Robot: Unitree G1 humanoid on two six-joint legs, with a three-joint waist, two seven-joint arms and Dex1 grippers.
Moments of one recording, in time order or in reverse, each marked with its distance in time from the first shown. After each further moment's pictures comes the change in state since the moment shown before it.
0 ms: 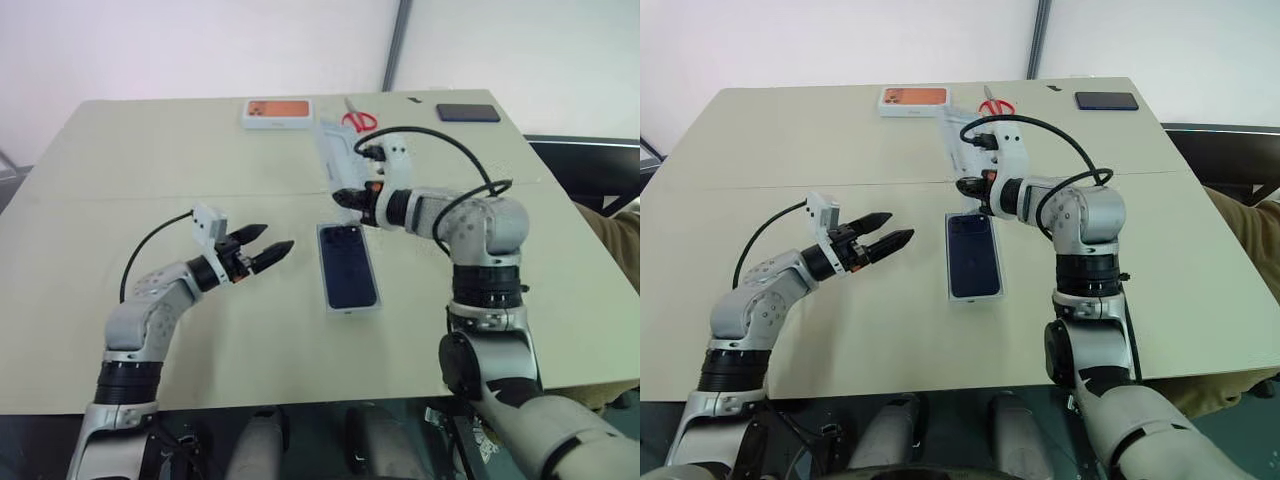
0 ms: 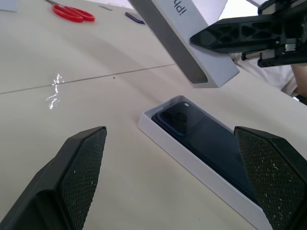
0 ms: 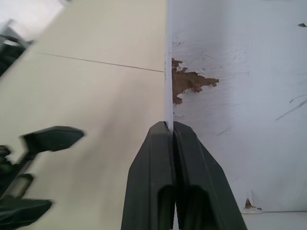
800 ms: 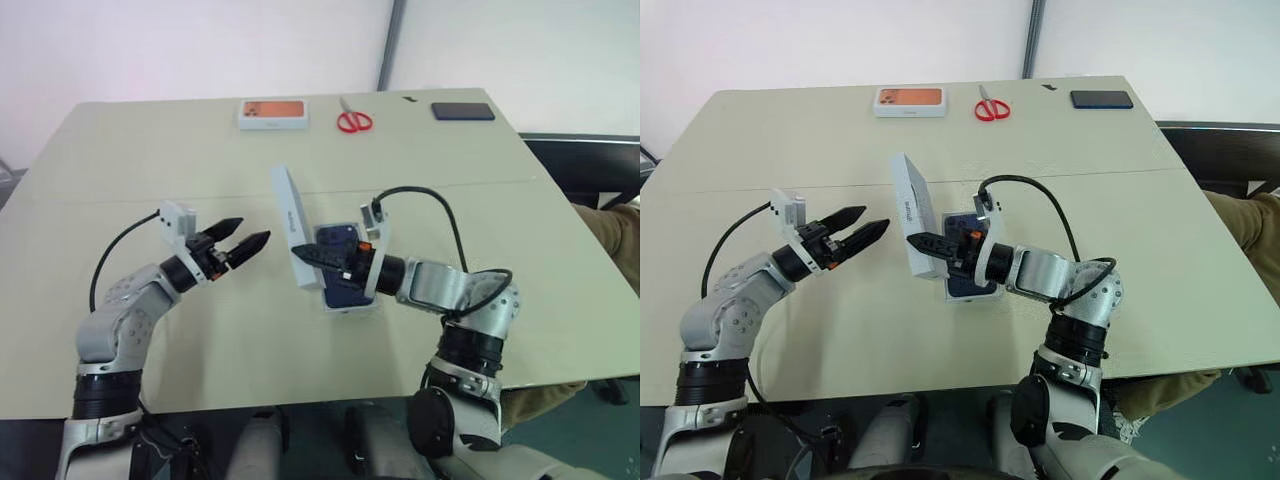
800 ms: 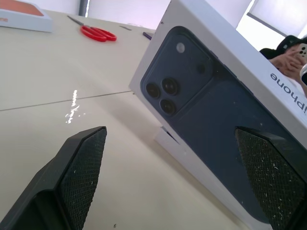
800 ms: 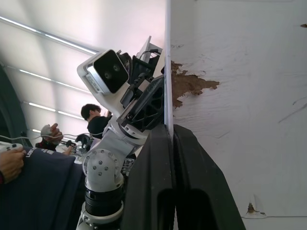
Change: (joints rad) left arm 0.060 0.021 0.103 -0.071 -0.087 0.037 0.039; right arm 0.313 0.170 -0.160 -0.096 0.842 0.250 -0.521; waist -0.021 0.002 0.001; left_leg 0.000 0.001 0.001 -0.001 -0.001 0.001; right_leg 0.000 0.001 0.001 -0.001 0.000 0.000
